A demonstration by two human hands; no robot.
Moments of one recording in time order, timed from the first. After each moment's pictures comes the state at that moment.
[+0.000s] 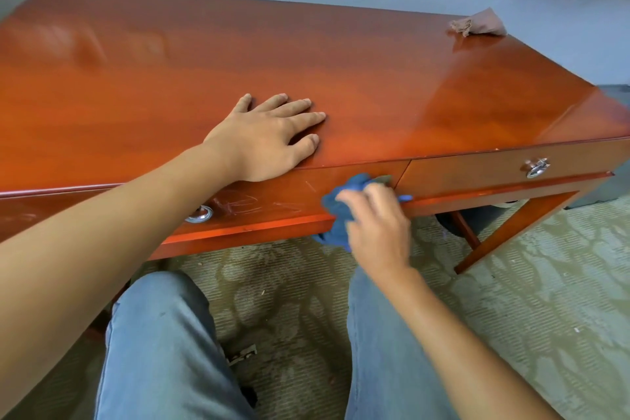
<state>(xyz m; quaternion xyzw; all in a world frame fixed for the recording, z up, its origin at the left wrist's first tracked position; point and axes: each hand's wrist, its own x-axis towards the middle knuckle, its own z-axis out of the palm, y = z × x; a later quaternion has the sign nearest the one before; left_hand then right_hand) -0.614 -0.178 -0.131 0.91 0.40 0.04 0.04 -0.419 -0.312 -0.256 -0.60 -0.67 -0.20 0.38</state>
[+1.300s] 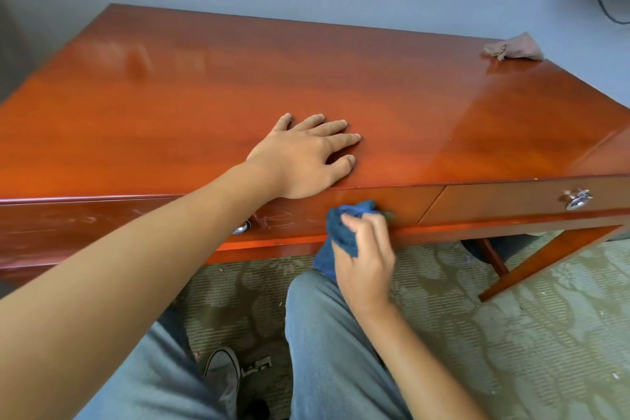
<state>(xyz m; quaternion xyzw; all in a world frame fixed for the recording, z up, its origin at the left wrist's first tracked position) -0.615 -0.181 -0.126 0.91 0.41 0.04 0.06 -0.487 -0.303 -0.274 -0.57 -0.61 -0.11 0.53</state>
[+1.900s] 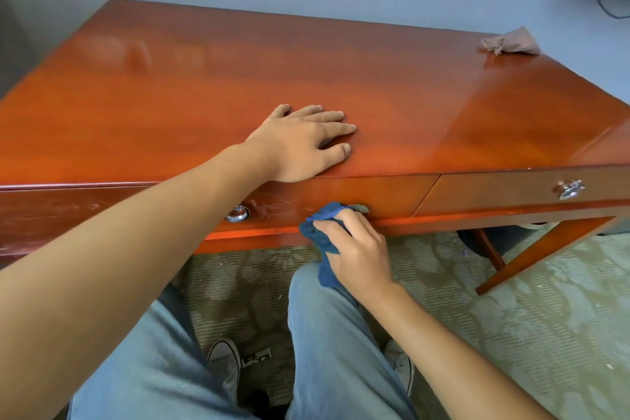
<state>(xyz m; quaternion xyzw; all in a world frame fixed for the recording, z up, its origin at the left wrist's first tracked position) -0.619 -0.175 -0.126 0.91 0.40 0.06 0.07 -0.474 -0.307 -0.270 -0.53 -0.76 -0.12 0.37</state>
